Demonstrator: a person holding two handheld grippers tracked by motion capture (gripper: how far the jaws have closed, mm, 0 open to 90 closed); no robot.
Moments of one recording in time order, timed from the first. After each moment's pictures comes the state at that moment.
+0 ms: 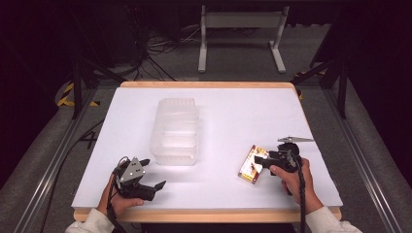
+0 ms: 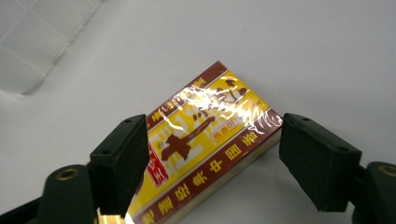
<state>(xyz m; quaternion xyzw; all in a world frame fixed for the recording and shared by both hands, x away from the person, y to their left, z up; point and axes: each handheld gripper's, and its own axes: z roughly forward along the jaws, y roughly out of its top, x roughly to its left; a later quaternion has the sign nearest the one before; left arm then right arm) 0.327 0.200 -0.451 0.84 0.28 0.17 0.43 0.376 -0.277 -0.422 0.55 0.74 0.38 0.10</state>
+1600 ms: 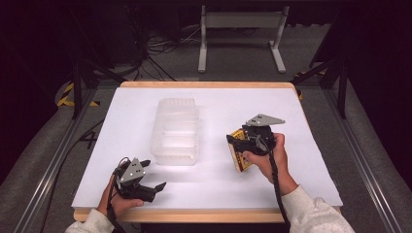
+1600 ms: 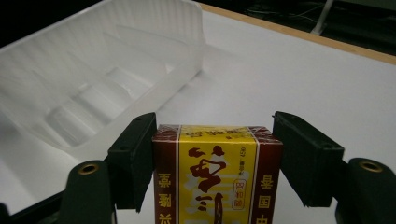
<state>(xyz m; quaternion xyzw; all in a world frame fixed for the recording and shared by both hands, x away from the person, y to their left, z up) 0.327 0.198 -0.452 0.84 0.27 0.16 0.43 0.386 -0.187 -0.347 0.42 0.77 0.43 0.22</state>
